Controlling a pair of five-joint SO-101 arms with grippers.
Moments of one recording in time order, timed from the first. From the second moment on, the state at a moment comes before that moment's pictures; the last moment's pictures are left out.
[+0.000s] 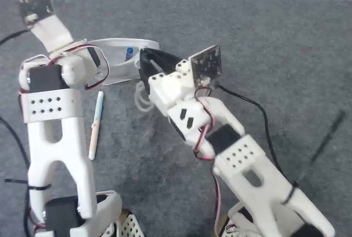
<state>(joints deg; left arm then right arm) -13.6 -18.2 8.3 75.0 22.6 -40.3 -37.3 46.8 1.9 -11.5</state>
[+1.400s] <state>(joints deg) -41.8 -24.6 9.1 73.7 28.6 -58.5 19.0 13.3 20.1 -31.2</state>
